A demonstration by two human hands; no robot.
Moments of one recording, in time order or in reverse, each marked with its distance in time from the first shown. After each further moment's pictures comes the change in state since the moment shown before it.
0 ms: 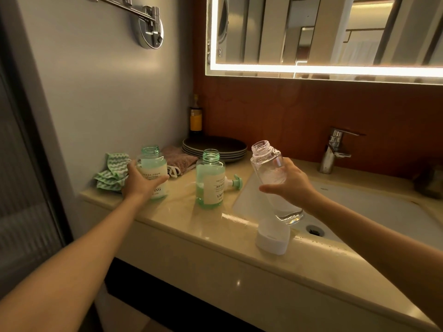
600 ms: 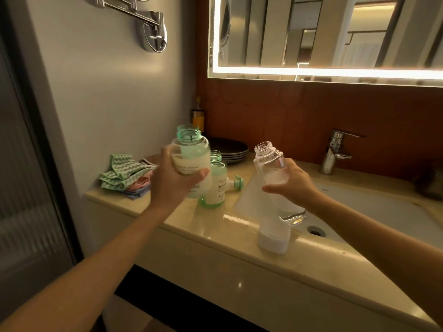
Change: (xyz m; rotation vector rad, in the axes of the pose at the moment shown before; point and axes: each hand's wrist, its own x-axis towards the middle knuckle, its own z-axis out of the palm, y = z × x) left_hand -0.085 0.082 -0.013 -0.281 -0.066 0.383; right_hand -0.002 -0.002 -0.006 -0.008 -0.015 0.016
